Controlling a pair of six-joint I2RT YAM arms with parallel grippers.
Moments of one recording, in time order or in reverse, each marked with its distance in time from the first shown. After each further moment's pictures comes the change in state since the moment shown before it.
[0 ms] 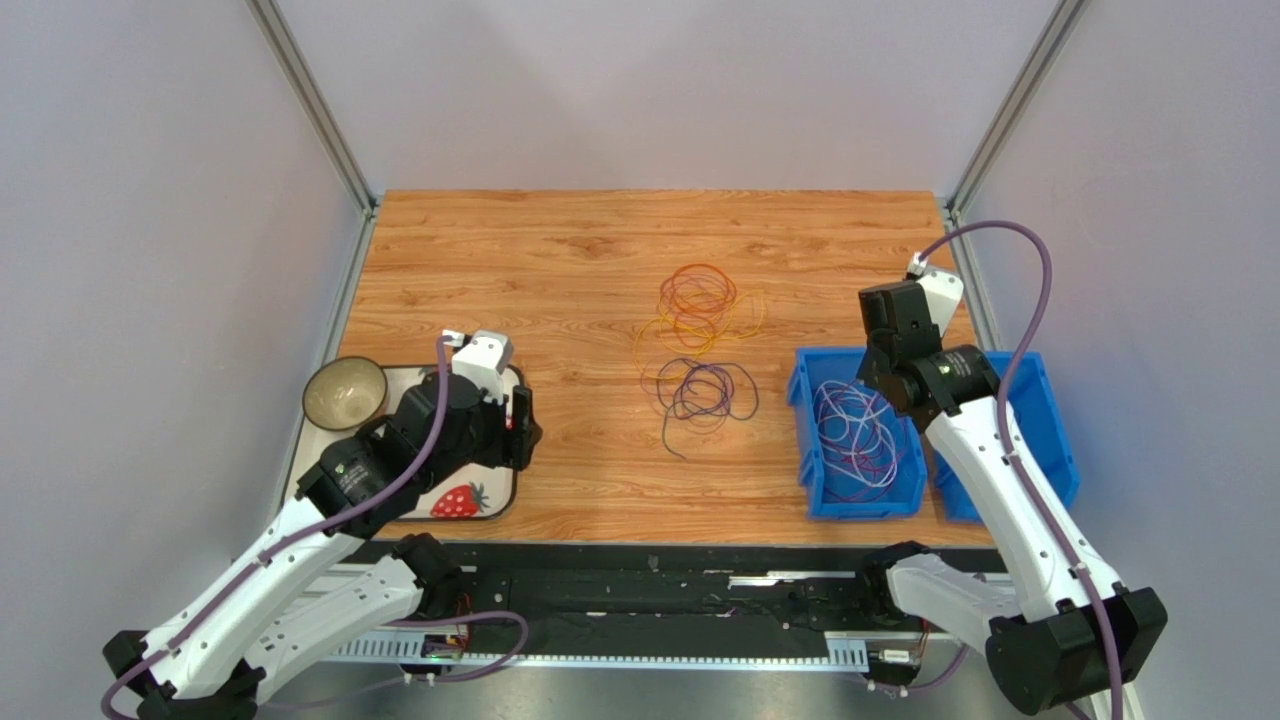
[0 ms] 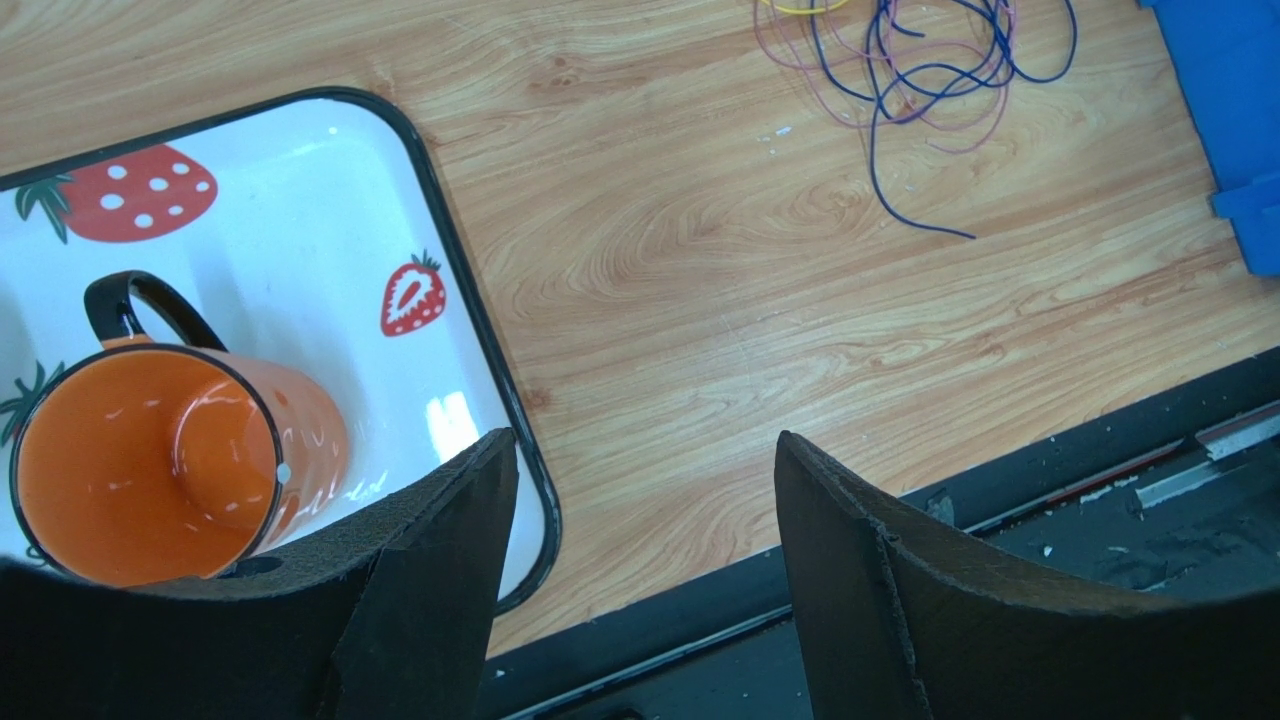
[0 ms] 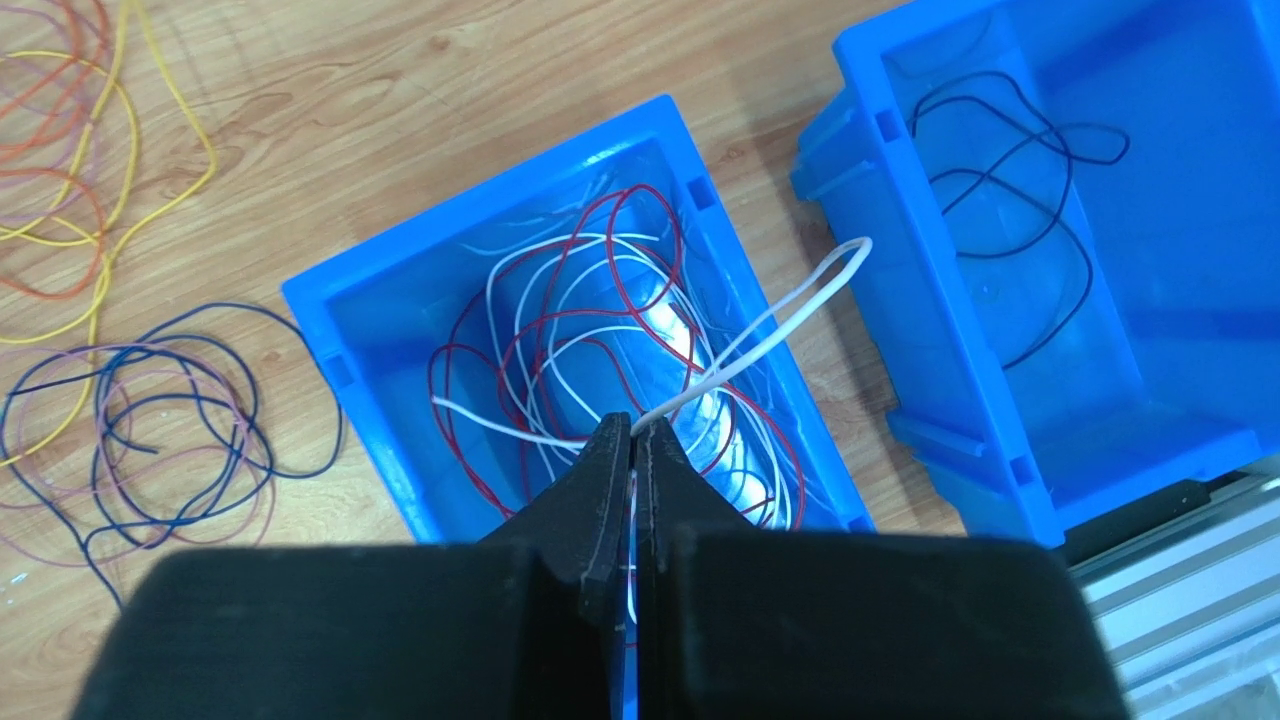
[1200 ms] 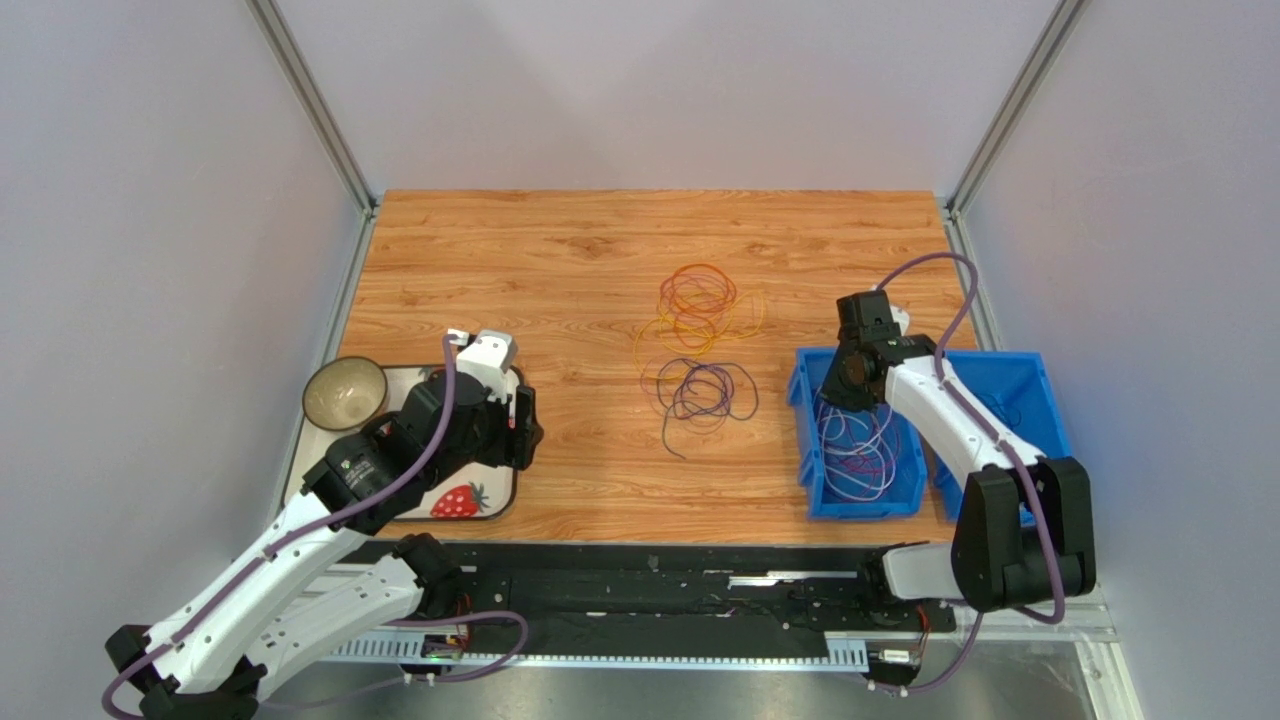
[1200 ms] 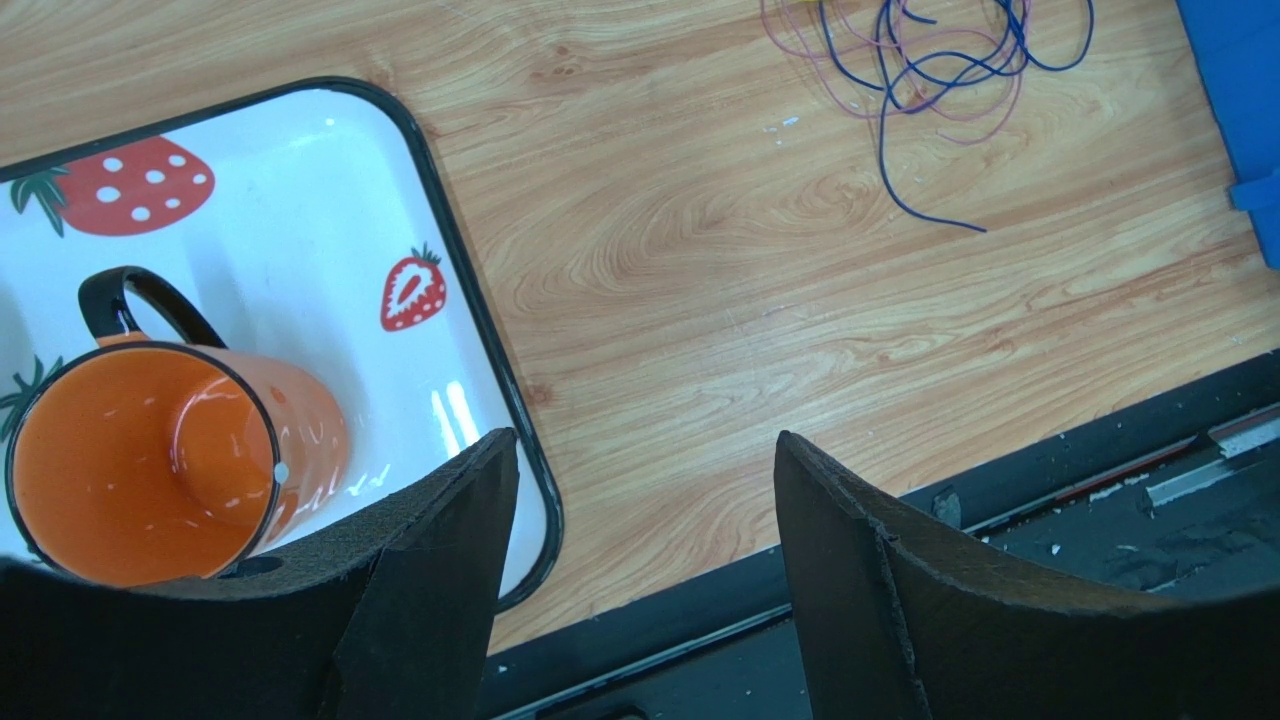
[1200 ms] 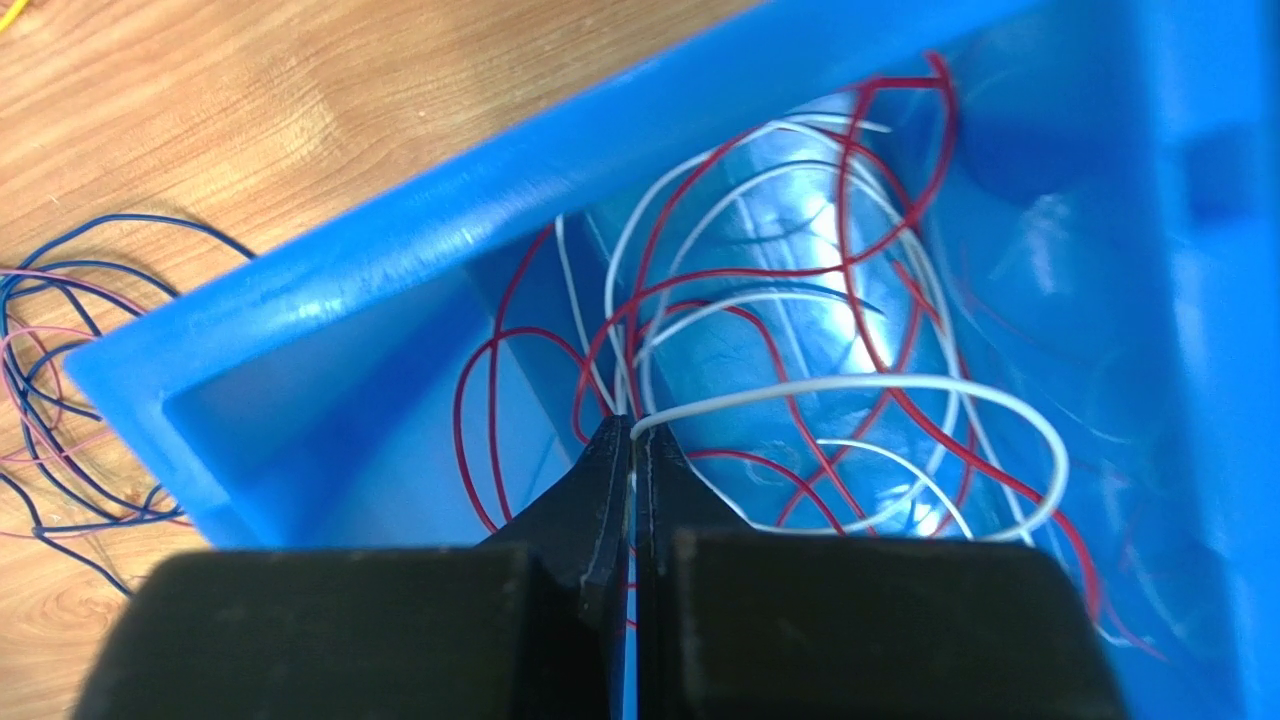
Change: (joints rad) left arm 0.000 0.018 0.000 0.000 0.000 0.000; right arm -0.140 0.292 -0.204 0.274 -0.365 0.031
